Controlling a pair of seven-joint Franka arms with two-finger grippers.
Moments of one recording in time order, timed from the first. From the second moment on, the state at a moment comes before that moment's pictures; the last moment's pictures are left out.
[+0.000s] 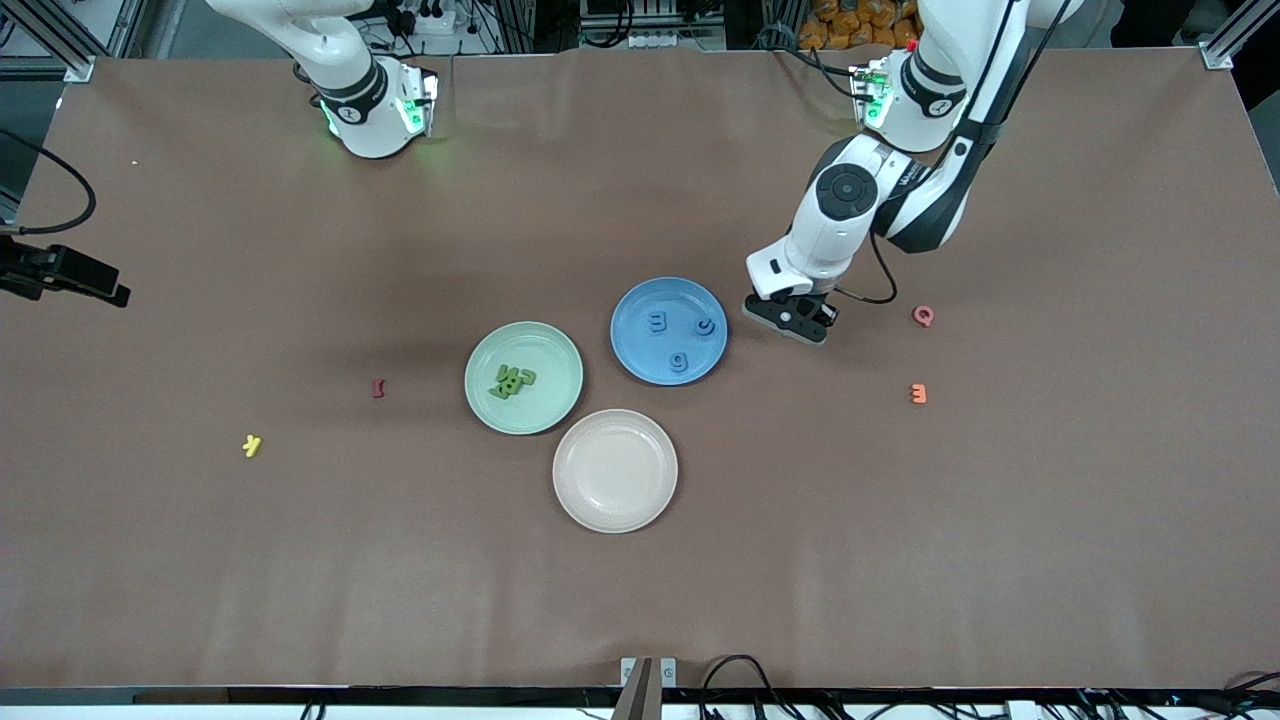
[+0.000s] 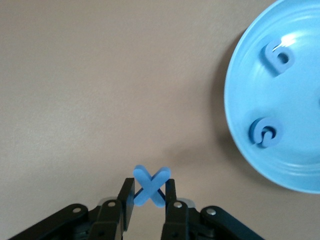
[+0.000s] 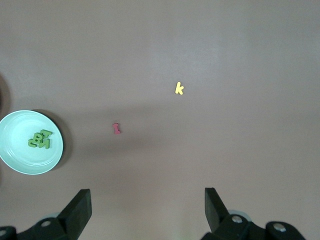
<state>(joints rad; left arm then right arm) -0.56 0.27 -0.05 -2.30 0.03 2.63 -0.14 0.04 0.11 -0.15 -1.46 0.01 1.51 -0.01</state>
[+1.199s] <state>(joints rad) -0.67 0.45 -0.07 -2.08 0.03 2.63 -0.42 0.04 0.11 -0.15 -1.47 0.01 1.51 -0.01</state>
